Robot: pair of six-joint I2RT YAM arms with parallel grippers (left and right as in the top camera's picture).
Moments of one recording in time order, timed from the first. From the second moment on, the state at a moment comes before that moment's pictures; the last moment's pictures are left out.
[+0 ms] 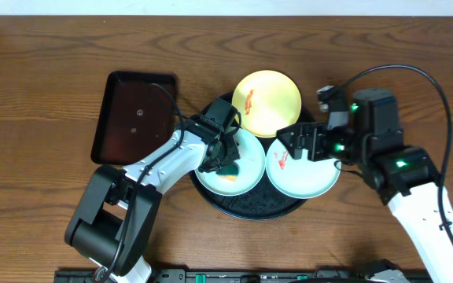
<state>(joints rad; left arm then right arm) -0.51 1.79 1.04 -0.58 0.15 -0.83 0.29 1.19 1.03 -0.65 -0.48 0.34</state>
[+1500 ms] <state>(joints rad) -0.51 1.79 1.04 -0.57 0.15 -0.83 0.55 1.81 1.12 -0.49 -0.05 0.42</state>
